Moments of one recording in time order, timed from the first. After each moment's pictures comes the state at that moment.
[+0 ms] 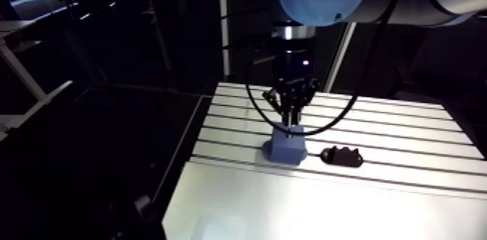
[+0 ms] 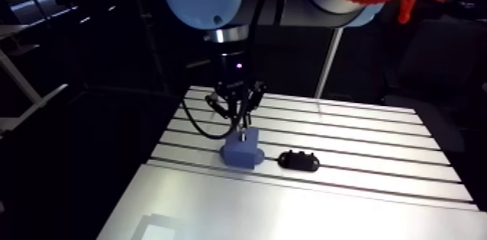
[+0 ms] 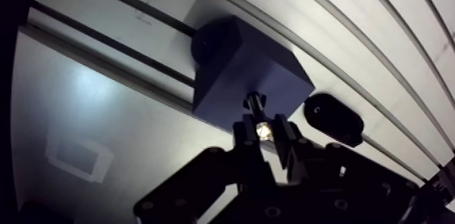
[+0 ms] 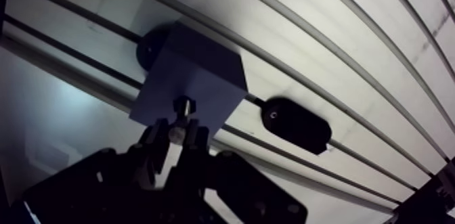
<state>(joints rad) 0.13 -1.31 1.84 -1.91 -1.70 -2.00</state>
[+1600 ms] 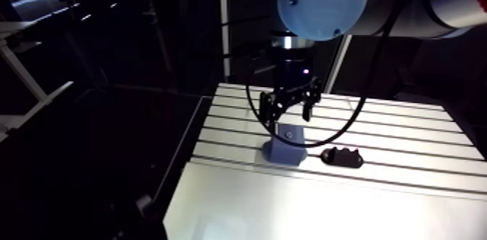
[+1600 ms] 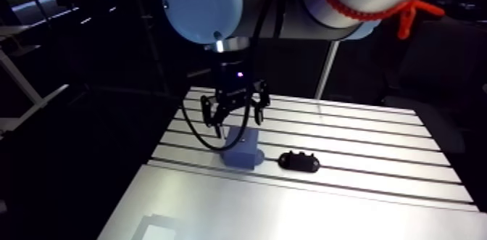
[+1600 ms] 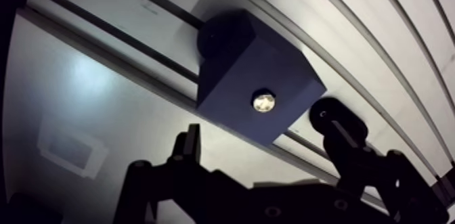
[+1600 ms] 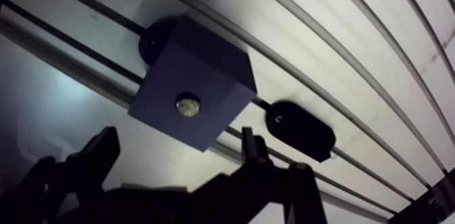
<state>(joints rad) 0.13 -1.31 1.88 -1.94 -1.69 -2.06</state>
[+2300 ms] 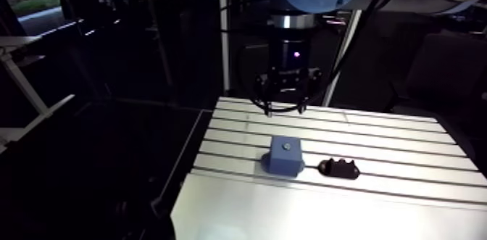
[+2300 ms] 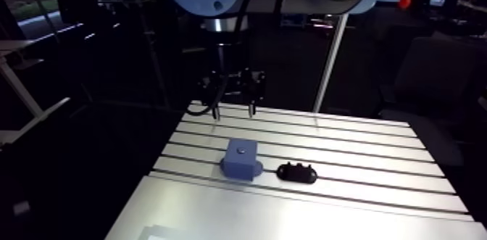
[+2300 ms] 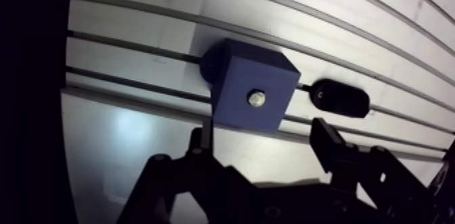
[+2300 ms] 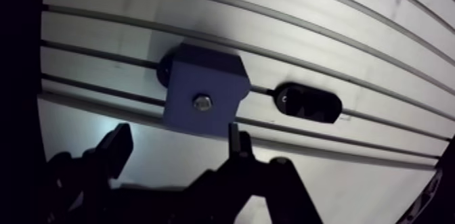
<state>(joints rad) 0.13 -1.39 1.81 -1.89 -1.64 -1.68</state>
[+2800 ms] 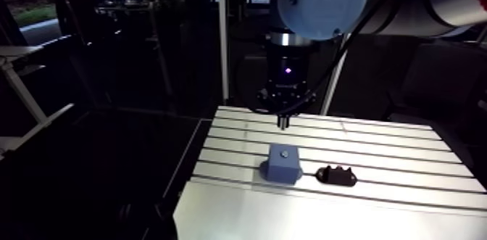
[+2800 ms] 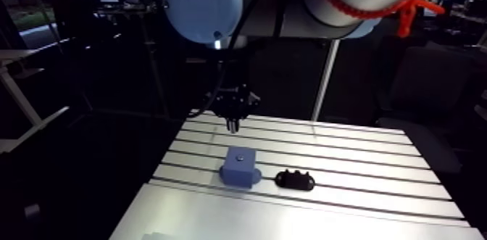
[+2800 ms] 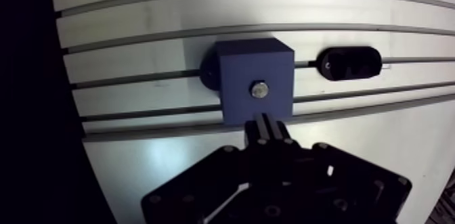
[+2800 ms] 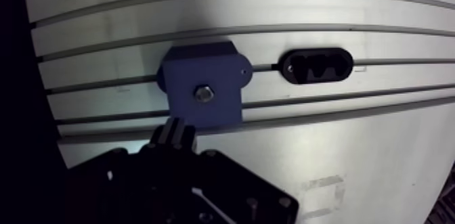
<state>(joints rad) 0.12 -1.43 1.88 -1.97 -1.63 -1.39</state>
